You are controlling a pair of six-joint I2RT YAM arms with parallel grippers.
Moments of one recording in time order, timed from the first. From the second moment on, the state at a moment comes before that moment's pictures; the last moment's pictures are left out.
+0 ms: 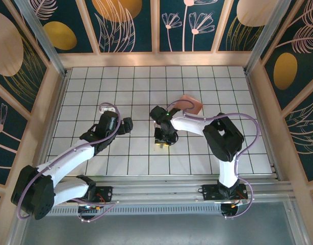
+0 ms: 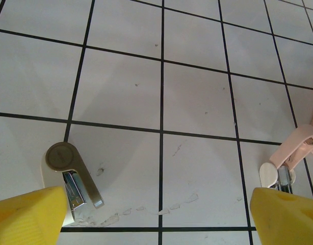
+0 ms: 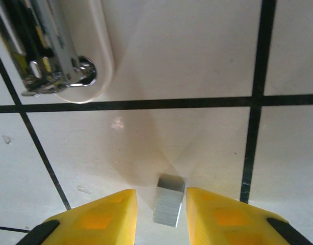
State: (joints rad) left arm -0.52 1.14 0.62 -0.19 -0.22 -0.57; right arm 0.83 1.92 1.28 -0.79 -0.17 0.88
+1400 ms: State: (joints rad) left arm -0.52 1.12 0.56 -0.06 -0.26 -0.56; right arm 0.86 1.85 1.35 -0.76 0.06 0.87
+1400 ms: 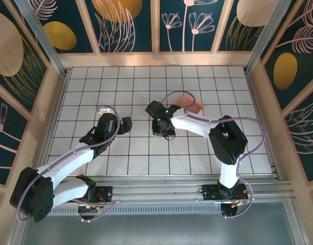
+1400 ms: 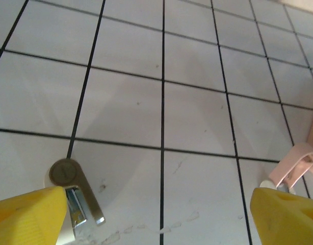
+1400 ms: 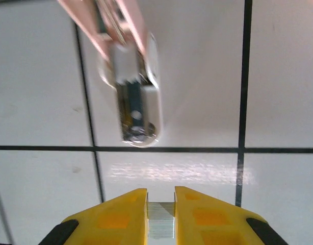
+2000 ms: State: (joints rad) left arm -0.52 1.19 0.57 0.01 -0.26 -0.52; right arm 0.86 1.86 1.33 -0.60 0.13 0.82
